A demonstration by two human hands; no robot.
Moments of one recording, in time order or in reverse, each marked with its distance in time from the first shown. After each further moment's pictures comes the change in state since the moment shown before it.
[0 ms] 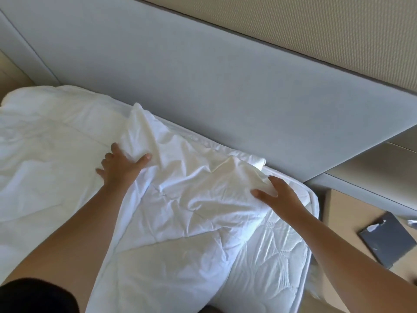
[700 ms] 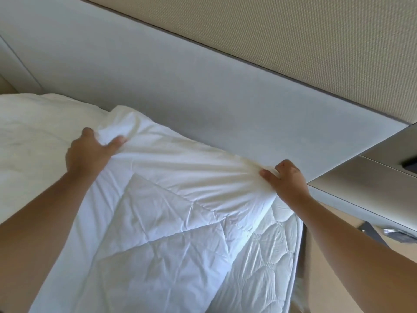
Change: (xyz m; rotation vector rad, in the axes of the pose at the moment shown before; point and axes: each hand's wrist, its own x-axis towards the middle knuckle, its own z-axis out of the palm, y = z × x) left_hand 0.013 0.038 -0.065 -0.078 0.167 0.221; right_hand 0.029 -0.022 -0.066 -0.180 0.340 -0.061
